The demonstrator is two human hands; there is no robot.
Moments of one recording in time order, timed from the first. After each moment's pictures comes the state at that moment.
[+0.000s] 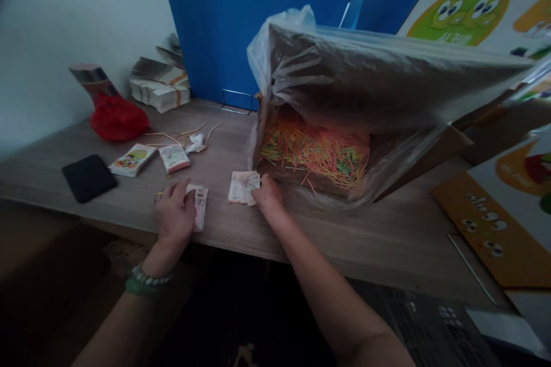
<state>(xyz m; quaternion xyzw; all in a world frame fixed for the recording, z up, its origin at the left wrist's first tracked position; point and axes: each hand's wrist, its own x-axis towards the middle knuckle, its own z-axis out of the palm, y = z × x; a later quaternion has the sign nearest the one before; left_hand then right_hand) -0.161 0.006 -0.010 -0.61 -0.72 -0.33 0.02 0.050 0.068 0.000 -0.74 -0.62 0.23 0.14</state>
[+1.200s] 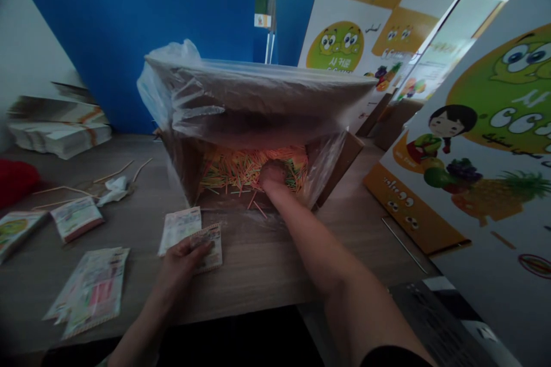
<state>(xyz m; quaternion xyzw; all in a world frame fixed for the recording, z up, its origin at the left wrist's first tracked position) -0.029 0.022 -0.024 -0.45 -0.52 -0.43 -0.59 0.214 0.176 0.036 -0.83 -0.54 0.01 0.08</state>
